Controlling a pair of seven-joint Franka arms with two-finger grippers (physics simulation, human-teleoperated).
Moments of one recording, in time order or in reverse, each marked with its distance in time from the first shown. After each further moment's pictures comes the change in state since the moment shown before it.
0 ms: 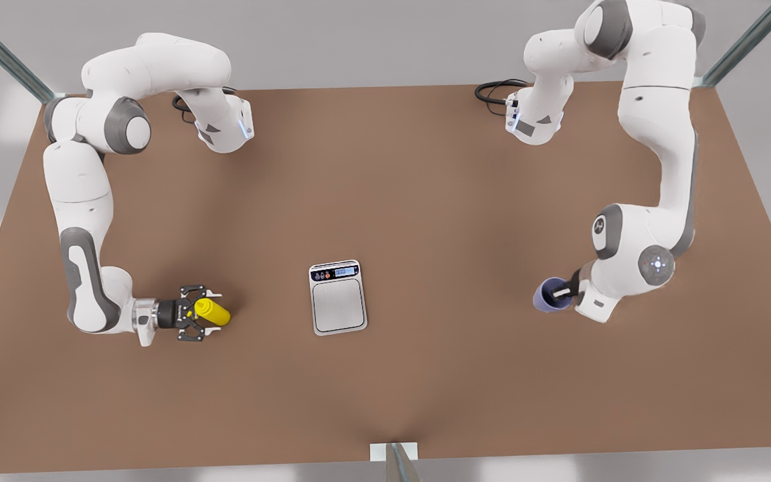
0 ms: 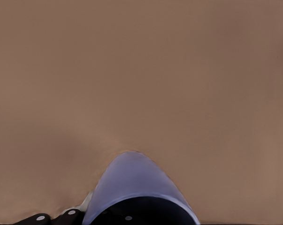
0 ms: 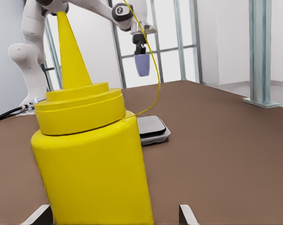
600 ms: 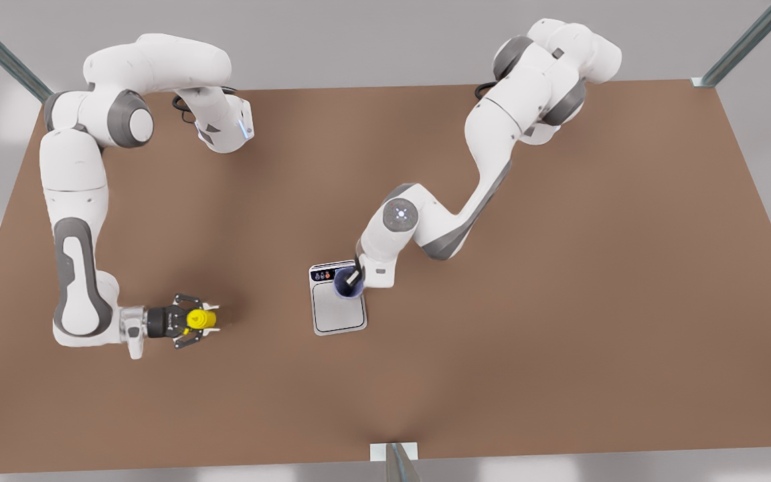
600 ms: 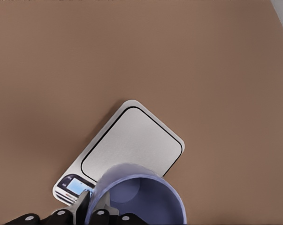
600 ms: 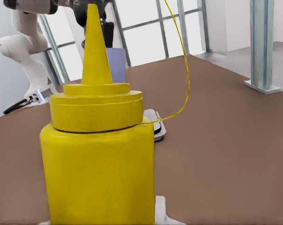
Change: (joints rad) left arm -0.636 0.420 -0.033 0.534 0.132 0.252 -0.992; right arm 0.042 -0.068 0.000 0.120 -0.131 0.003 0.256
